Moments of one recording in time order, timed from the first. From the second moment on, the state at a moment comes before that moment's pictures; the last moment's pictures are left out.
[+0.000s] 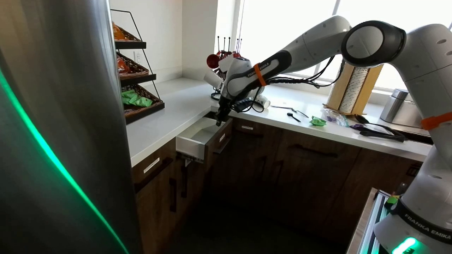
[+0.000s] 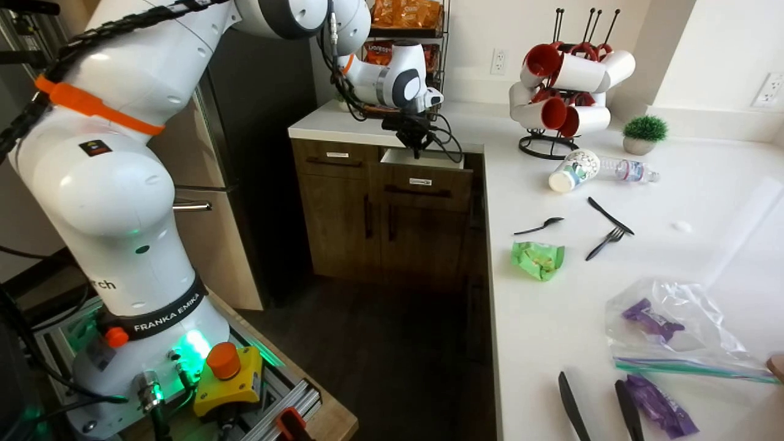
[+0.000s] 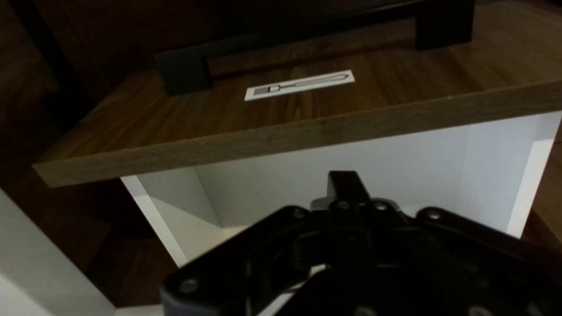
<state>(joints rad) -0.01 0.72 0.07 -1.54 -0.07 2.56 -0.17</state>
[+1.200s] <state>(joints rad) -0.05 0.78 0.15 -1.54 -0.07 2.58 -0.36</state>
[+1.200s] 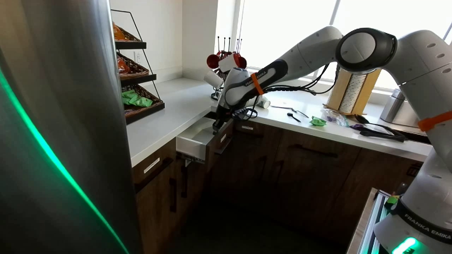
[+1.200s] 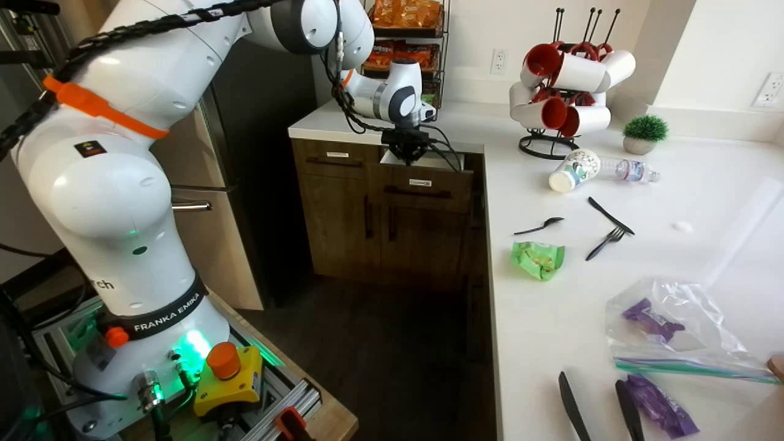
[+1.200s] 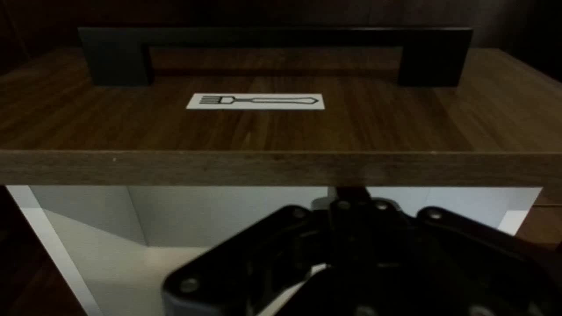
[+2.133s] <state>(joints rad) -0.08 0.61 0.12 -1.76 -0.06 2.36 -0.36</state>
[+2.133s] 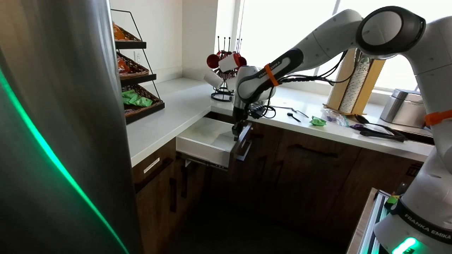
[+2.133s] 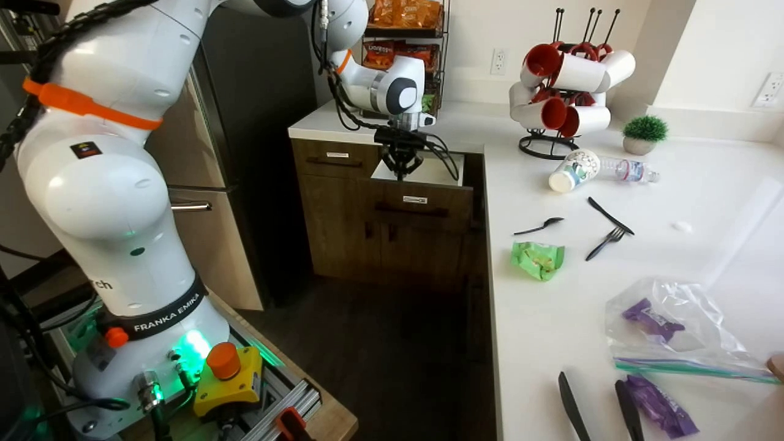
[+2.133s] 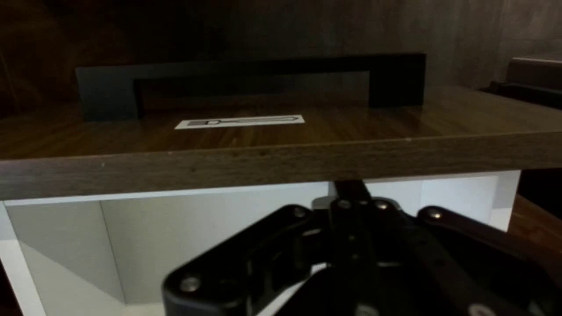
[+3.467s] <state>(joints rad) -0.07 0.32 0.06 -1.95 0.00 2.48 -0.14</state>
